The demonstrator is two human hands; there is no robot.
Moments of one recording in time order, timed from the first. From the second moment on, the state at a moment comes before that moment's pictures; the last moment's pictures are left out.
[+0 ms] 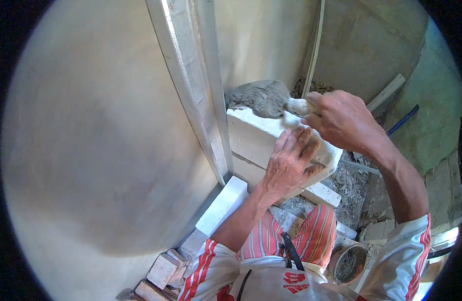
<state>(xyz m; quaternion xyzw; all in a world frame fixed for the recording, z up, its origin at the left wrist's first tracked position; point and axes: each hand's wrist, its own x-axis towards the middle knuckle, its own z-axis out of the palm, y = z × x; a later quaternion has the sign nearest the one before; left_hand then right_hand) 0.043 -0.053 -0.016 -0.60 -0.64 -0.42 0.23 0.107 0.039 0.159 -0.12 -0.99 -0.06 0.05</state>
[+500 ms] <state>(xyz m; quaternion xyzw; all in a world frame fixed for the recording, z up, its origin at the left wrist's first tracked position) 0.044 -0.054 -0.016 -0.60 -0.64 -0.41 0.23 0.133 0.053 0.150 -0.12 -0.97 -0.05 0.20</state>
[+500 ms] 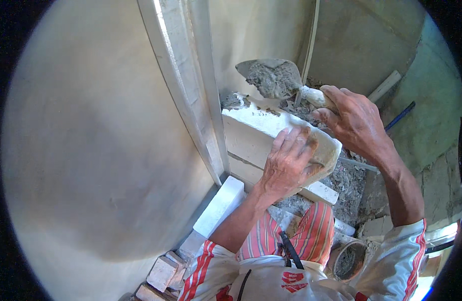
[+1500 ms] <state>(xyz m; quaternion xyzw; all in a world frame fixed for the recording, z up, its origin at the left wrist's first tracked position) 0.022 -0.030 -0.033 -0.63 -0.68 -0.33 0.17 0.213 0.185 0.058 -0.24 -0.90 0.12 0.35</state>
